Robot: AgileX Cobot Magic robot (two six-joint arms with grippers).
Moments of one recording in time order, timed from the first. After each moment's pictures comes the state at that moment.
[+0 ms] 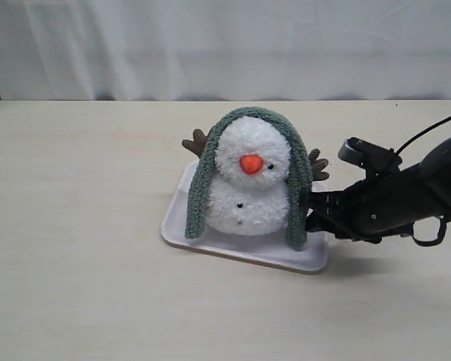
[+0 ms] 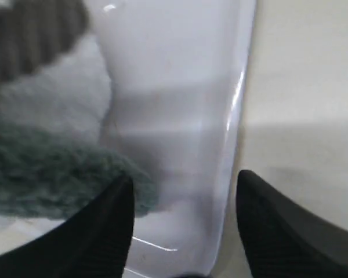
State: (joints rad) left arm -0.05 0.00 0.00 0.02 0.31 0.03; right arm 0.19 1.78 -0.80 0.91 0.32 -0.51
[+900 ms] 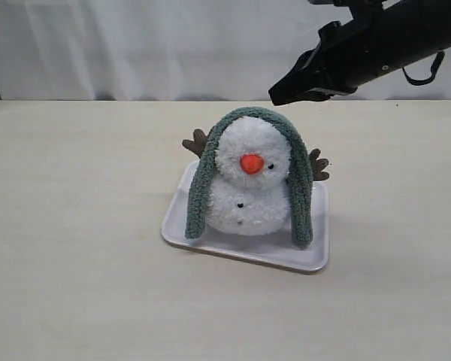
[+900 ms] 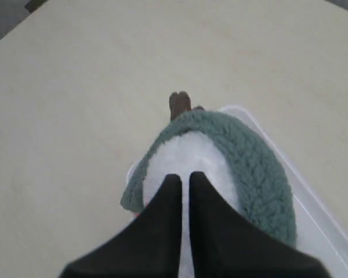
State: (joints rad) left arm -0.05 0.00 0.00 0.02 0.31 0.03; right arm 0.19 1.68 -1.39 0.79 0.92 -0.92
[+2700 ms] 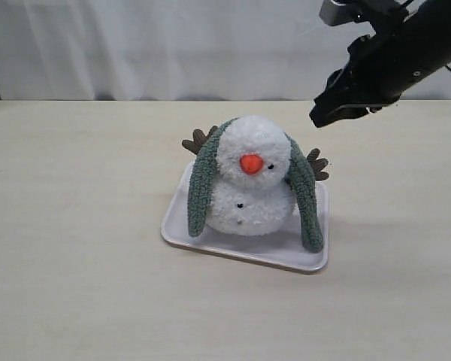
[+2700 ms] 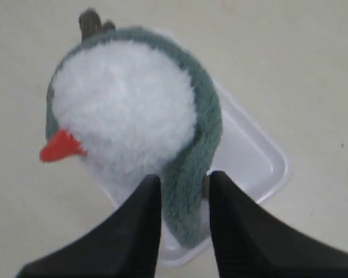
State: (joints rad) left arm -0.05 0.00 0.00 0.02 0.31 0.03; right arm 0.19 1.64 -1.39 0.39 0.98 -0.61
